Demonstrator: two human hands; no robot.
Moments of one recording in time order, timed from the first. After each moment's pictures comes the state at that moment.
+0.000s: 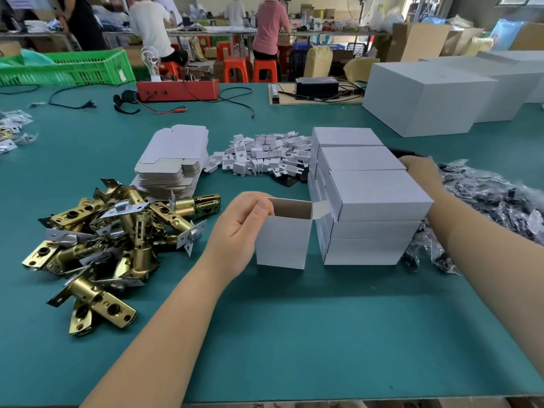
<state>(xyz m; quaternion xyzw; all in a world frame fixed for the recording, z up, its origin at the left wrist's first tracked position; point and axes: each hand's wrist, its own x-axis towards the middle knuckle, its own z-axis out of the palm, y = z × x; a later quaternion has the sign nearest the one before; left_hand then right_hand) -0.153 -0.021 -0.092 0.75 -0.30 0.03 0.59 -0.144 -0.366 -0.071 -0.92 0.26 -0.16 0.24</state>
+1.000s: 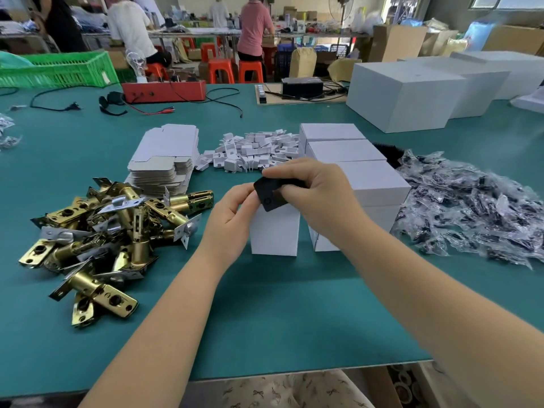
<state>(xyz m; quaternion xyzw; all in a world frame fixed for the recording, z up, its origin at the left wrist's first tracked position) -0.155 -0.024 -0.088 0.71 -0.27 0.00 0.65 -0.222 -0.156 -0.022 -0.83 0.00 -0.21 0.52</state>
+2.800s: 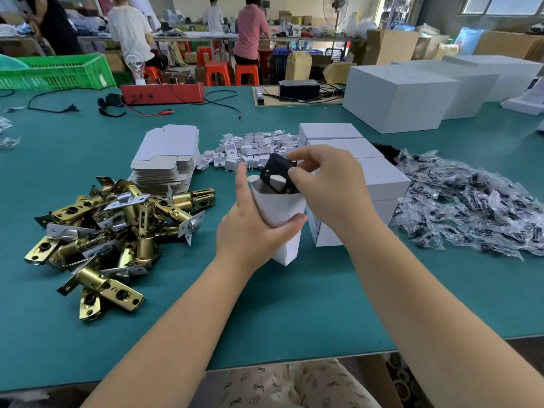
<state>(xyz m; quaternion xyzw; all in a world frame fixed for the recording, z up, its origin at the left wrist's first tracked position) -0.177 -0.038 -0.097 0.86 -0.21 0.10 0.46 -0.229 -0.152 -0.010 -0.88 0.10 -0.28 0.37</state>
